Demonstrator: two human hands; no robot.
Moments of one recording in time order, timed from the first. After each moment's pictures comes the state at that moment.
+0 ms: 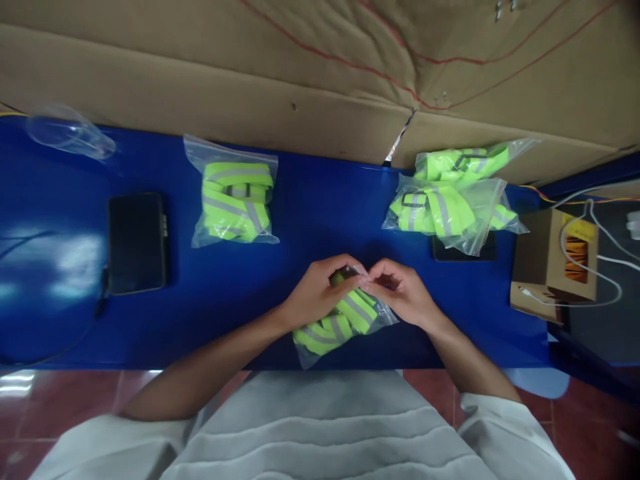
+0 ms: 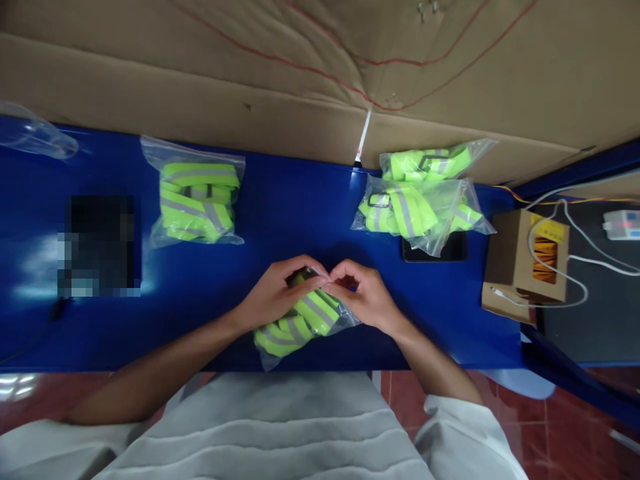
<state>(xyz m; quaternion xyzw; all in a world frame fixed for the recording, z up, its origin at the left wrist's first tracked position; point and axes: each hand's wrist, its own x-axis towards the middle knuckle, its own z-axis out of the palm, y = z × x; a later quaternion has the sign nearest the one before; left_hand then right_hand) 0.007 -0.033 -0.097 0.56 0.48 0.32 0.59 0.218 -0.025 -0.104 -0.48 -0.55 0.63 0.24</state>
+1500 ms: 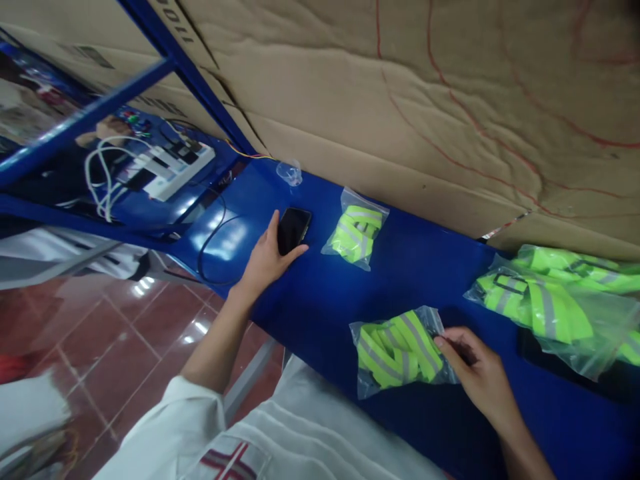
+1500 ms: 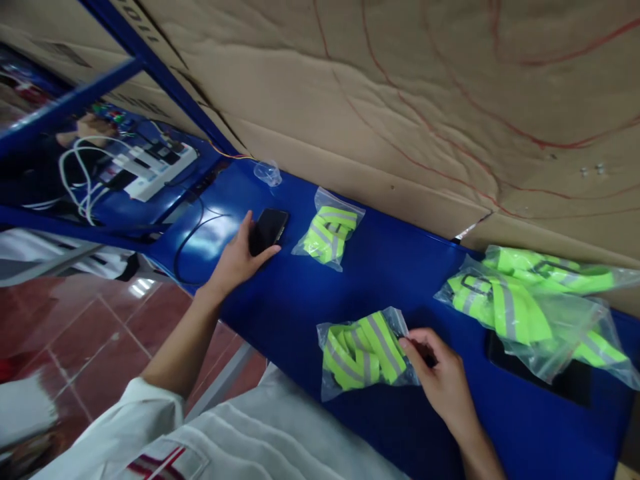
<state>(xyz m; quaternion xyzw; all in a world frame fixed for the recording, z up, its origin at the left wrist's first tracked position) -0.223 -0.083 -0.118 0.50 0.83 0.22 0.06 0.240 -0.025 -0.127 -0.50 -0.71 0.47 0.19</state>
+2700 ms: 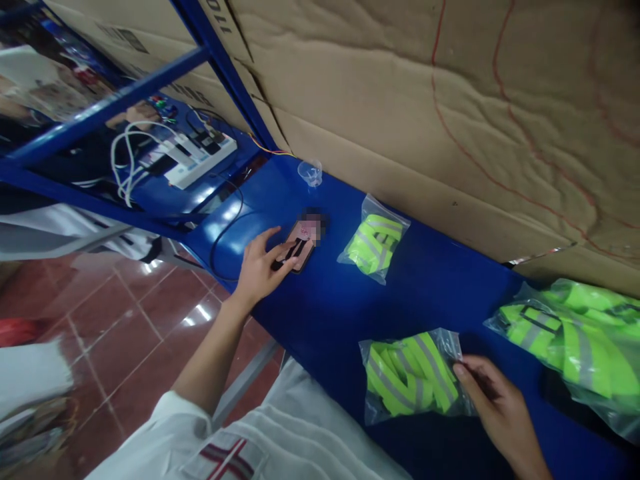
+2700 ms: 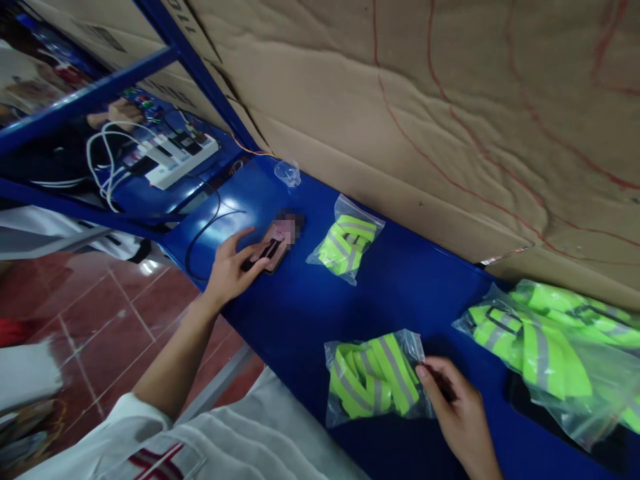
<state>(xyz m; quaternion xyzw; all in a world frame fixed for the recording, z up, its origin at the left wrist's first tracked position) -0.244 -0.127 -0.124 0.55 0.81 0.21 -0.04 0.245 -0.019 -0.131 -0.52 -0.69 0.47 0.18</state>
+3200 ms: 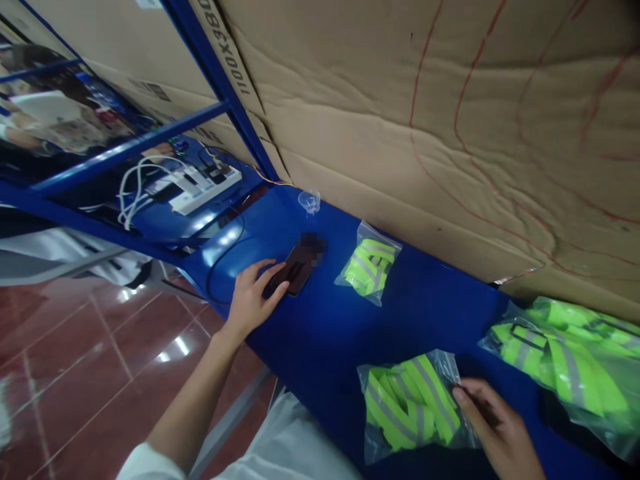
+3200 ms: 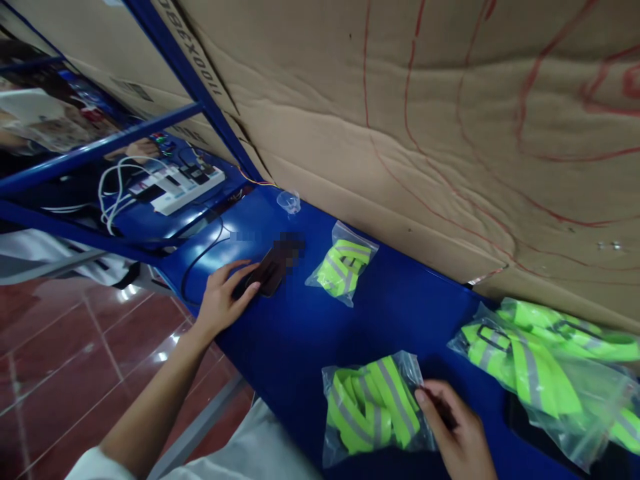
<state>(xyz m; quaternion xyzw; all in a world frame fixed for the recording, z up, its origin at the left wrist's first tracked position) -0.246 -0.140 -0.132 0.55 0.80 0.23 -0.09 0.243 -0.019 -0.137 -0.51 -0.69 0.47 0.20</state>
